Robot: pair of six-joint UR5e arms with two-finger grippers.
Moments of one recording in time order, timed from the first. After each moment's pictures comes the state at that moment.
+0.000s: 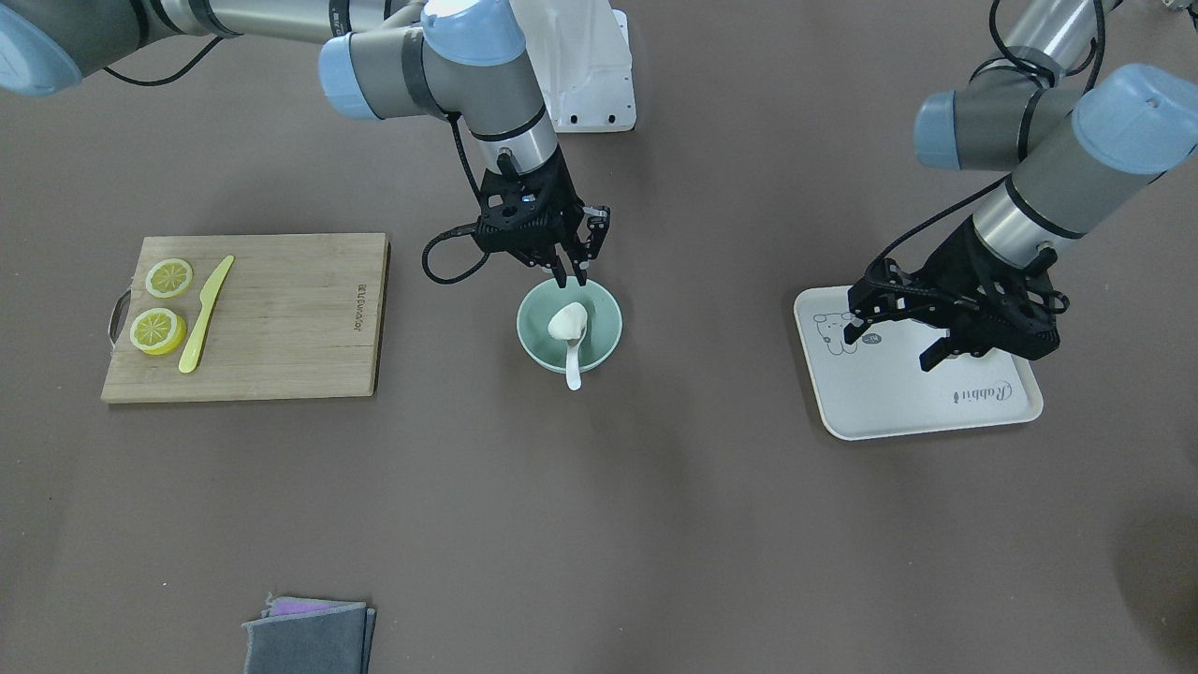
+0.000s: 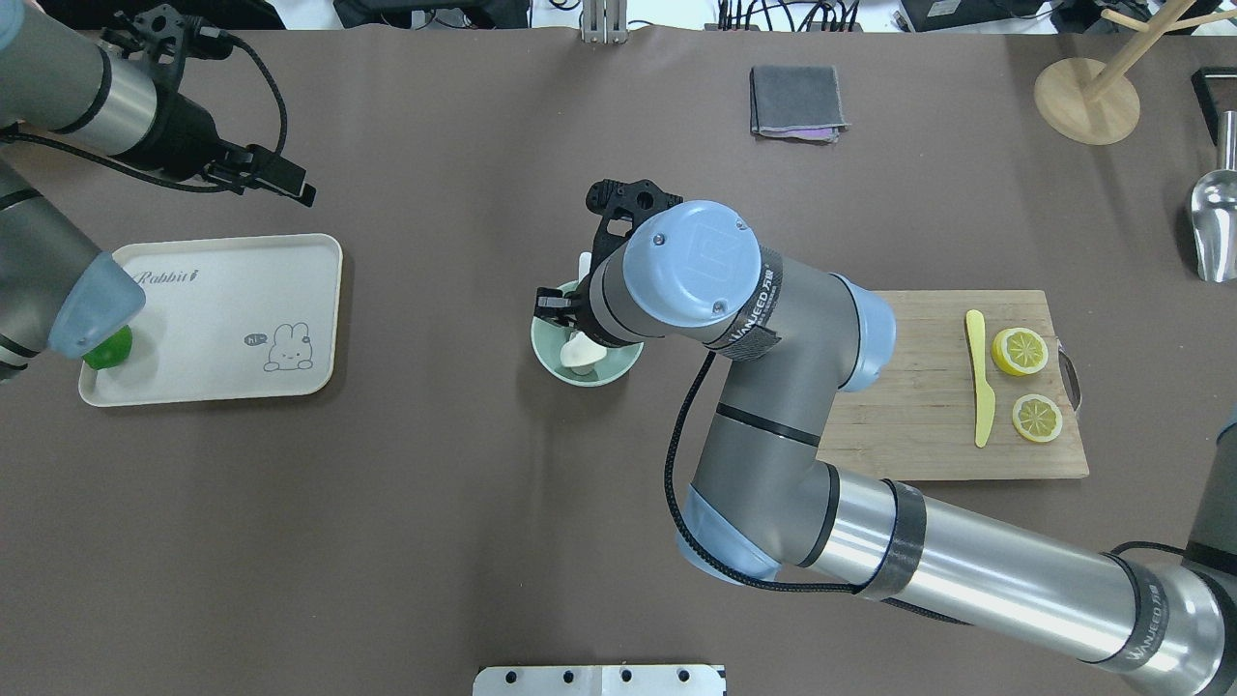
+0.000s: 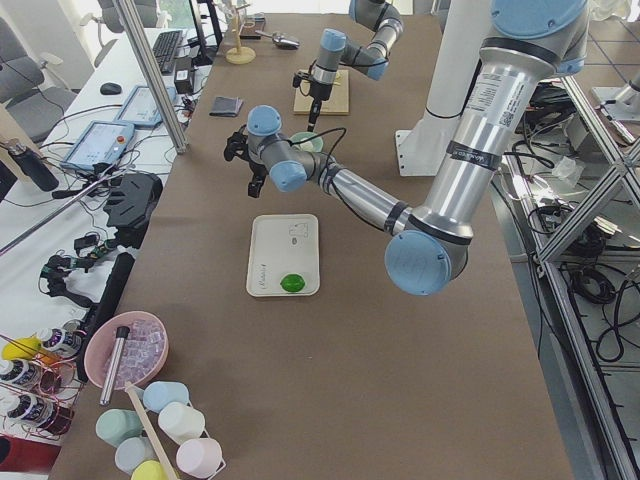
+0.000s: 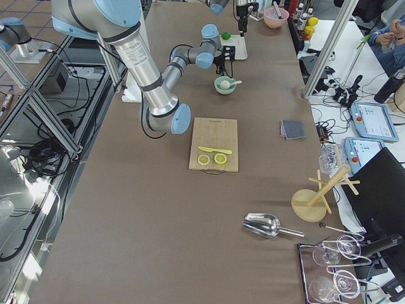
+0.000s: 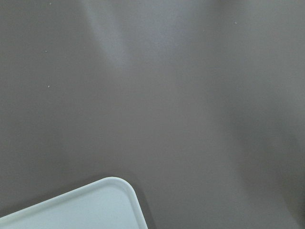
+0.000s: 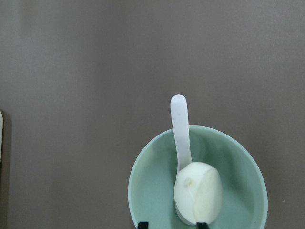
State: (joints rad) left arm -1.02 -1.92 -1.67 -2.03 -2.24 -0.71; right arm 0.49 -0.82 1.64 -1.33 1.73 1.40
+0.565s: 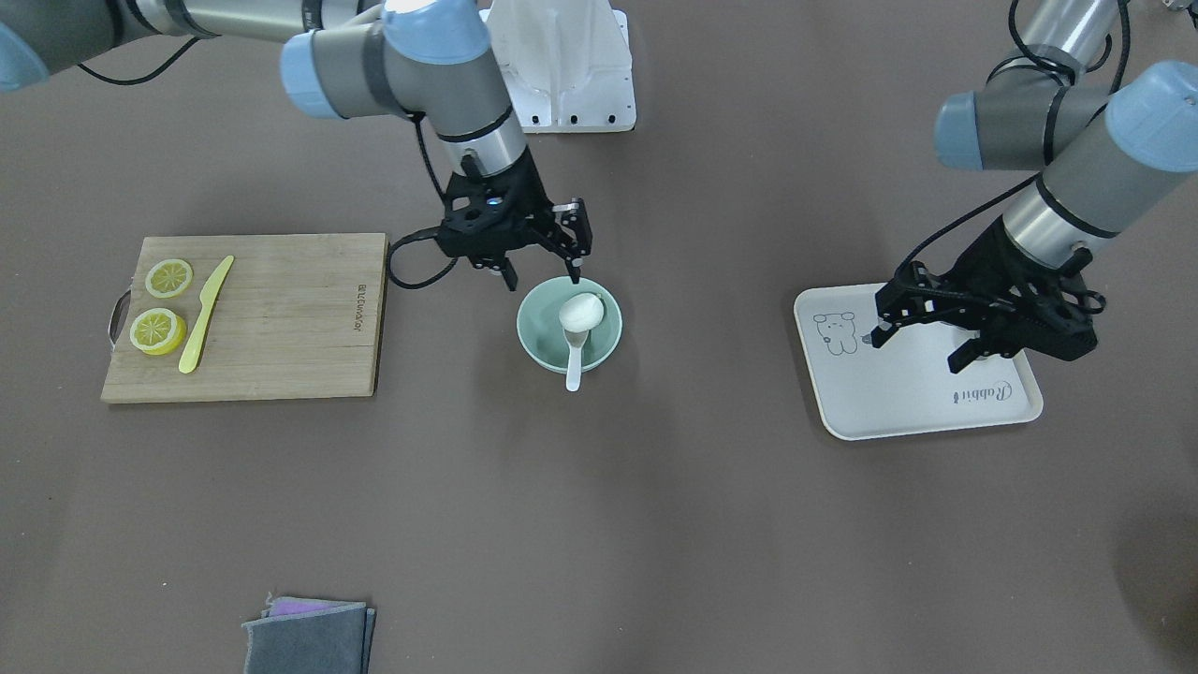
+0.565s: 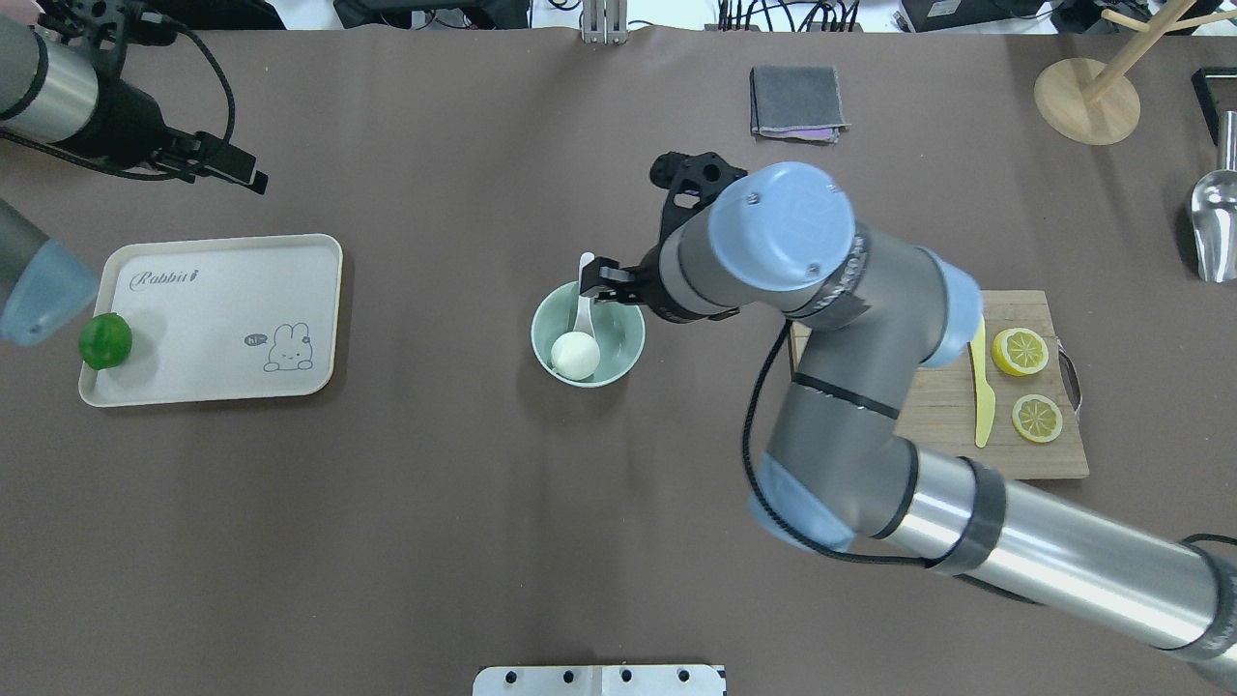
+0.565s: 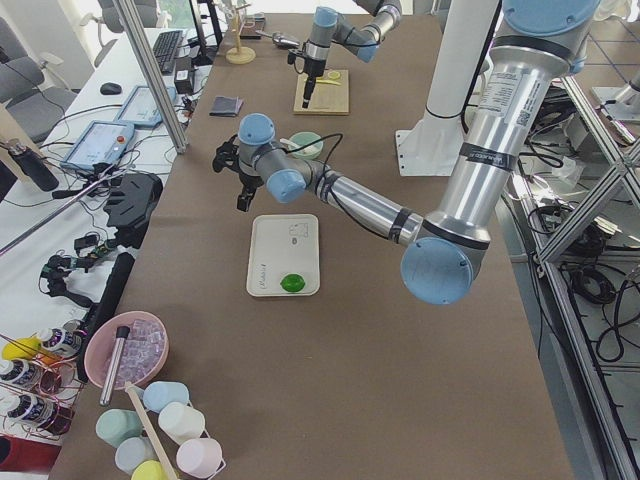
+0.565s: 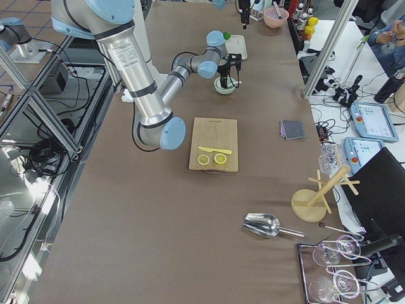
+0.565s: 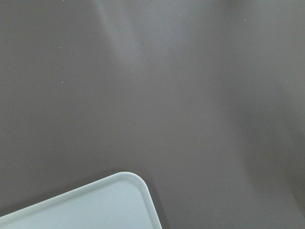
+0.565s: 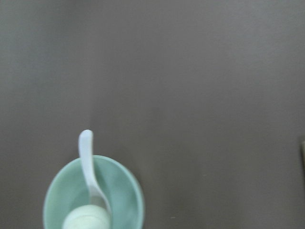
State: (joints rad) left arm -1.15 -1.85 -1.69 -1.96 -2.24 -0.53; right arm 0.68 -1.09 1.85 -1.34 1.91 1.23
